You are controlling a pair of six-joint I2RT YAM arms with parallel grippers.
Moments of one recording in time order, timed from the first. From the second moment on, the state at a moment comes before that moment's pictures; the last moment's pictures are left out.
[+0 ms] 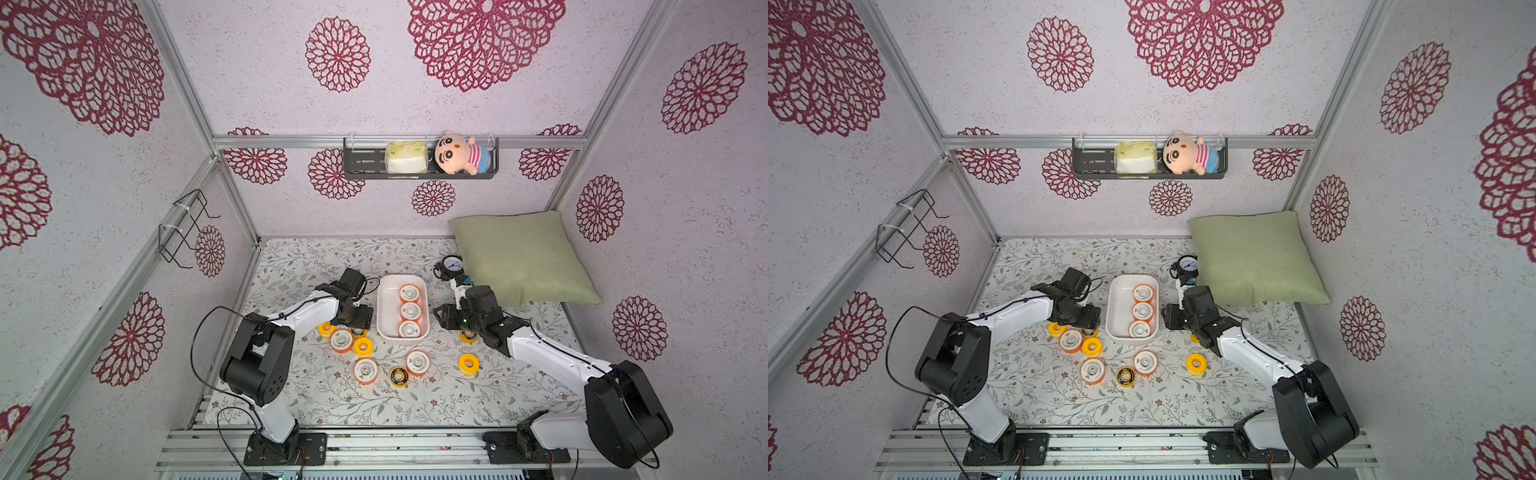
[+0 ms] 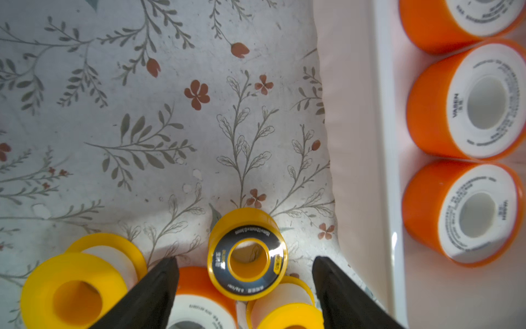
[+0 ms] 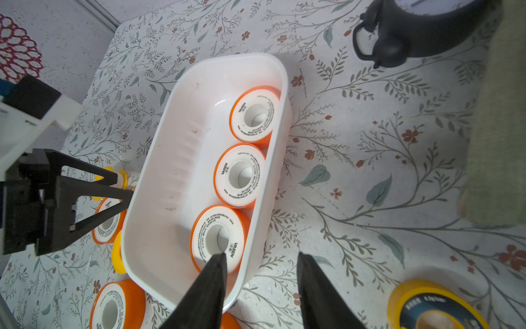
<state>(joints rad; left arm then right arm) -0.44 1.77 1.15 -0.62 0.01 -0.26 0.50 1.34 0.74 -0.09 -0.13 0.45</state>
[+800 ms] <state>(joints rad) -0.47 1.89 1.19 -0.69 -0.04 -0.22 0.50 1.34 0.74 -0.09 -0.14 0.46</state>
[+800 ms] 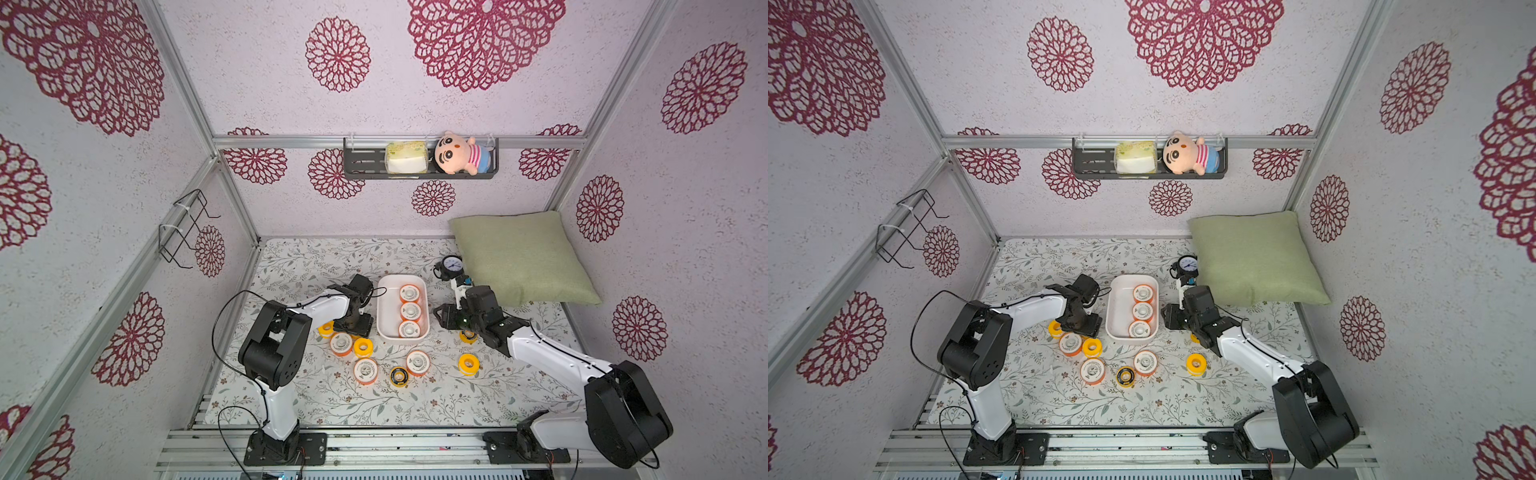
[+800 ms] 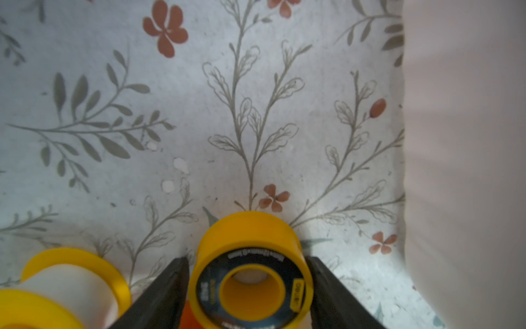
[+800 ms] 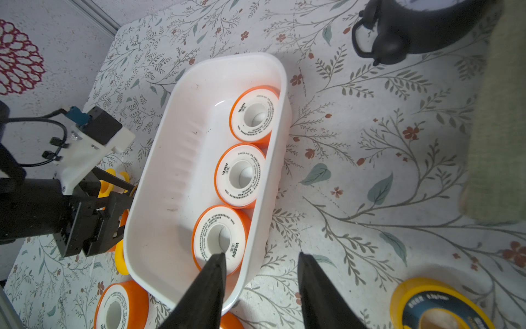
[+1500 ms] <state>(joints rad) -0.48 1.81 1.28 -0.75 -0.09 -0.24 0.49 1.48 0.78 -0.06 -0.20 0.47</state>
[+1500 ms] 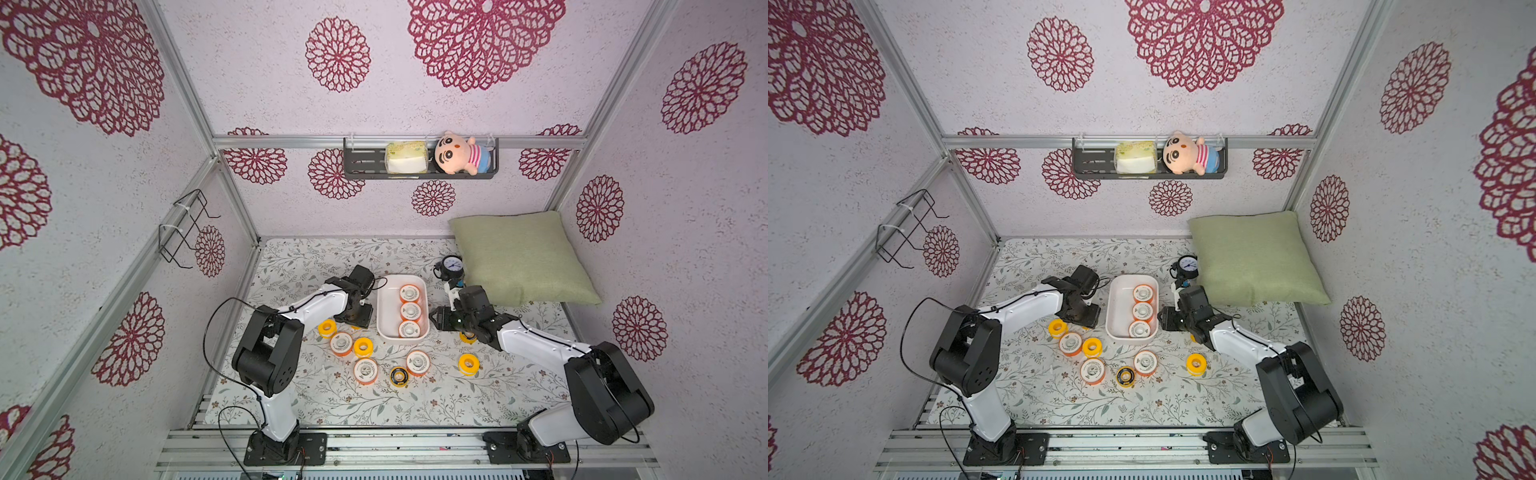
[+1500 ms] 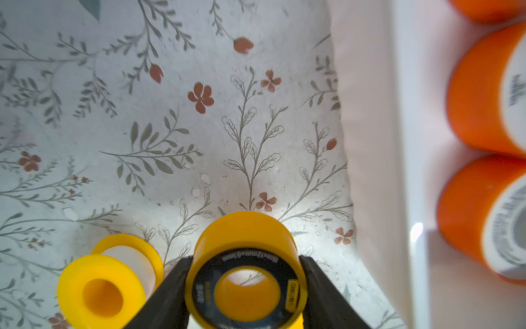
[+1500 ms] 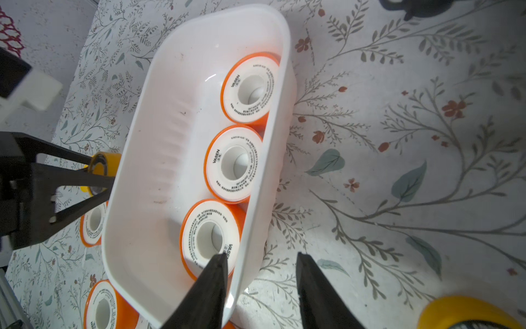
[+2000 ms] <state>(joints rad) -0.48 1.89 1.63 -0.79 0.01 -0.23 0.48 1.63 0.92 -0.03 -0.16 0.49</state>
